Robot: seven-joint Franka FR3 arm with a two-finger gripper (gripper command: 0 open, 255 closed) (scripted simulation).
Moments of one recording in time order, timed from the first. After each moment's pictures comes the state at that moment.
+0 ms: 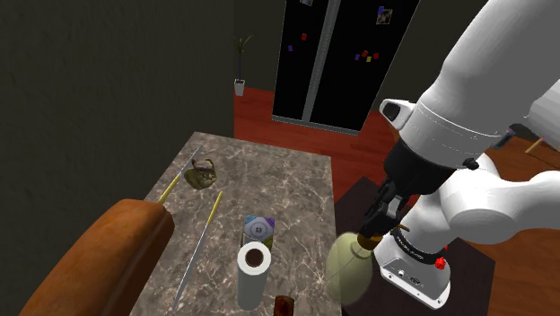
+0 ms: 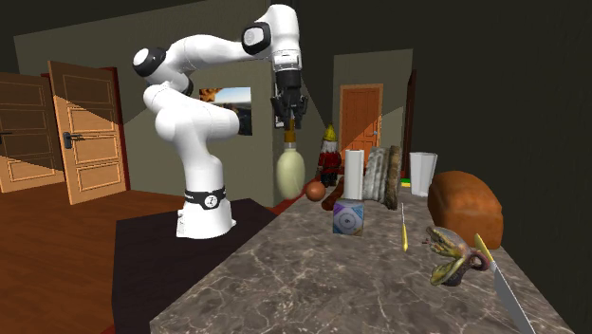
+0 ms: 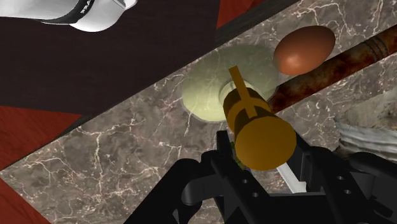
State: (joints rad) arm 0.34 -1.23 0.55 -2.71 0.56 1.61 0.36
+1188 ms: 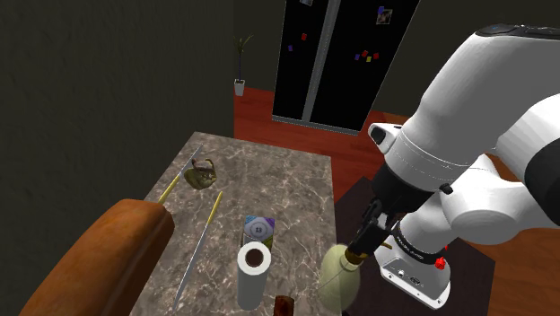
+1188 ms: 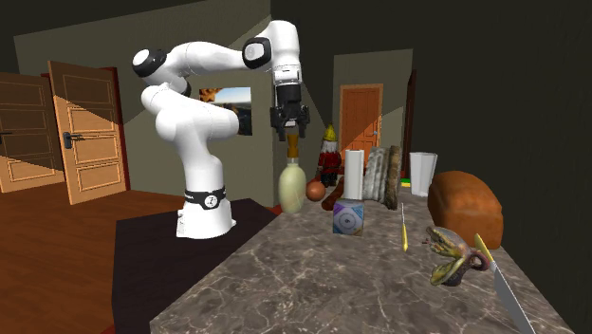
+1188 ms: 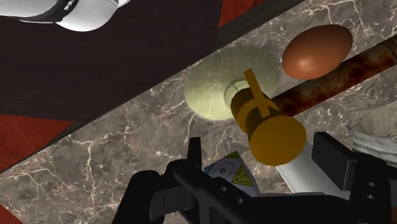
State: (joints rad) arm 0.37 -1.25 0.61 -2.81 0.62 1.69 0.36
